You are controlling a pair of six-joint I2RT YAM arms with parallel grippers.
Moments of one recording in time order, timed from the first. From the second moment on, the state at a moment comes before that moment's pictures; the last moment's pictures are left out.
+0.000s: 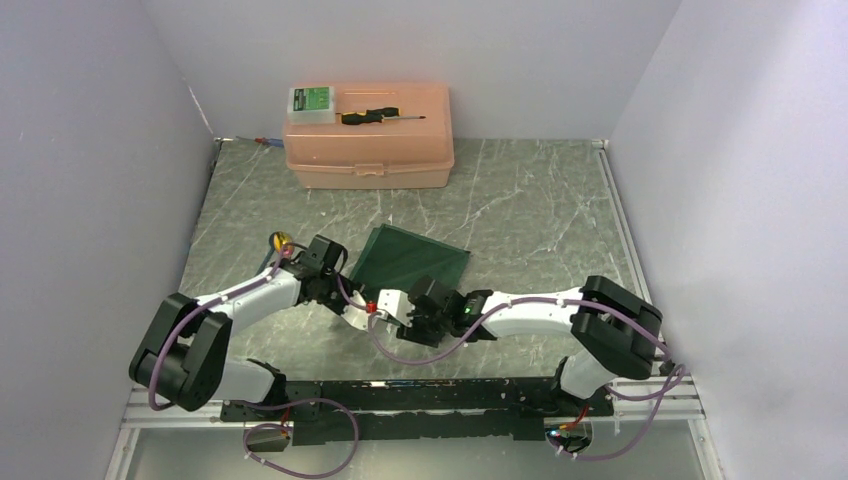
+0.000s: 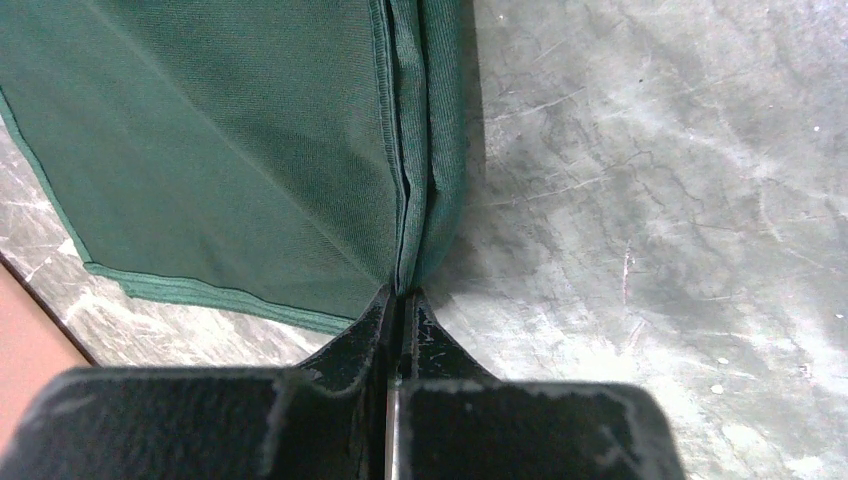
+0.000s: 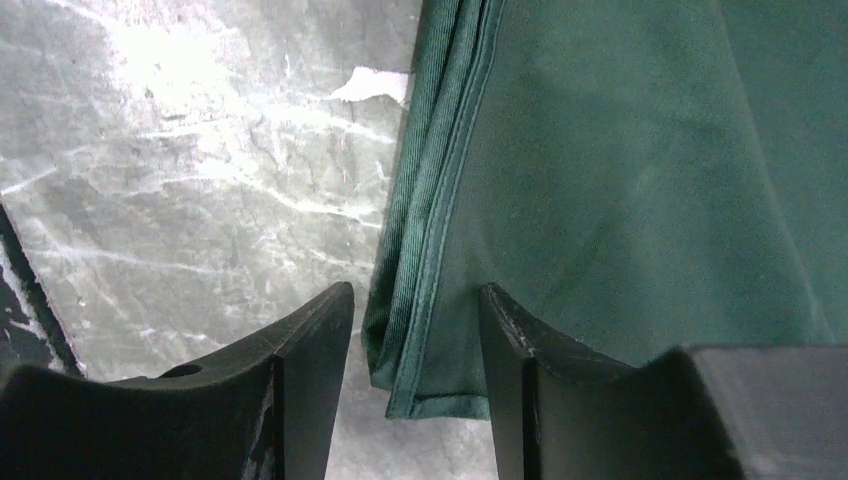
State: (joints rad) left arm -0.45 1.35 0.62 -0.42 0.37 1.65; right arm 1.11 1.54 0.73 -0.09 -0.02 -0.33
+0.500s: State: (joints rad) left arm -0.43 1.34 0.61 -0.42 0.37 1.64; right arm 1.14 1.57 0.73 -0.05 0.07 -0.30
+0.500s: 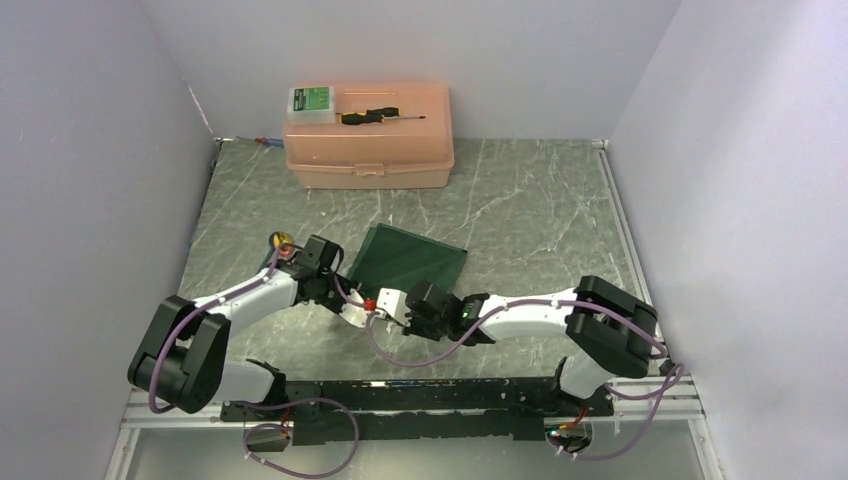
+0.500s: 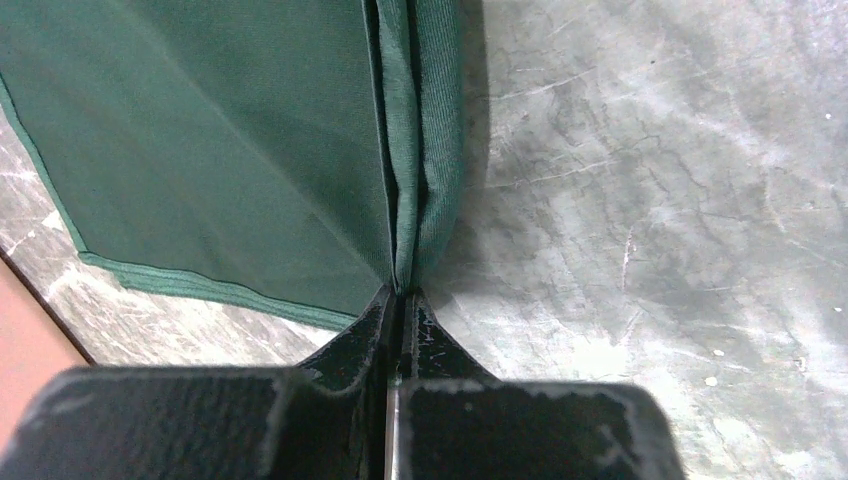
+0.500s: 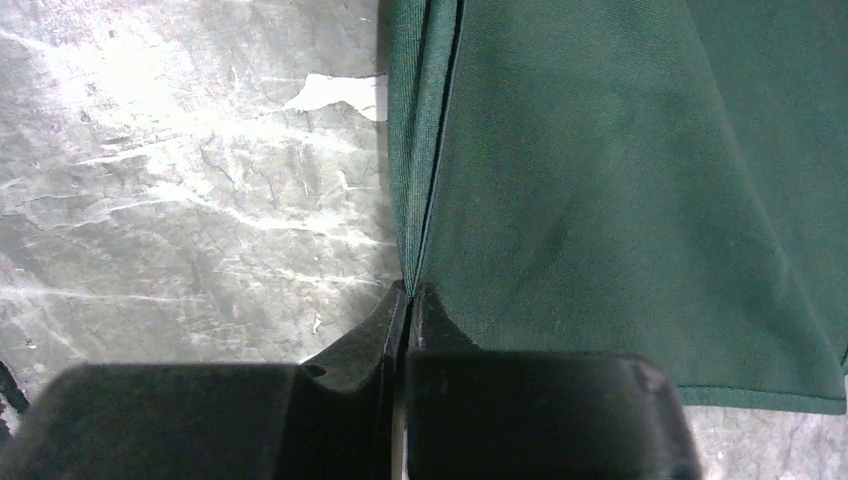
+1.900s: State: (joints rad) left arm -0.54 1.10 1.20 -1.39 0.47 1.14; right arm 1.10 1.11 1.03 -0.44 -0.06 0.20
